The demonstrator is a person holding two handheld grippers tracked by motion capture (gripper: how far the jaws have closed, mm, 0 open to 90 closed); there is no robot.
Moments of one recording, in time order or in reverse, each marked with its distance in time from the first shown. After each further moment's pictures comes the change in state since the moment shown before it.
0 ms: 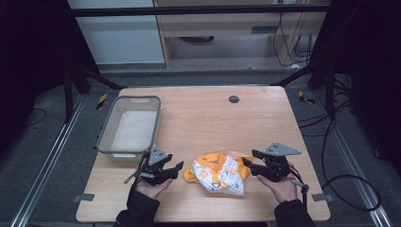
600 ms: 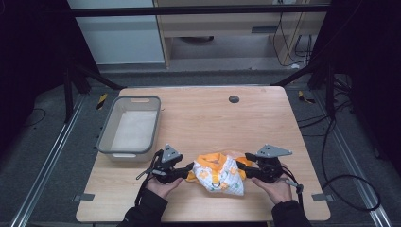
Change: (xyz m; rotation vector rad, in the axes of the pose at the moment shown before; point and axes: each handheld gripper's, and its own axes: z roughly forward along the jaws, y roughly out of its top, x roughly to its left) left arm -0.016 0.007 0.024 0.038 -0.060 0.026; right arm 0.009 -0.004 0.016 0.038 0.045 -0.030
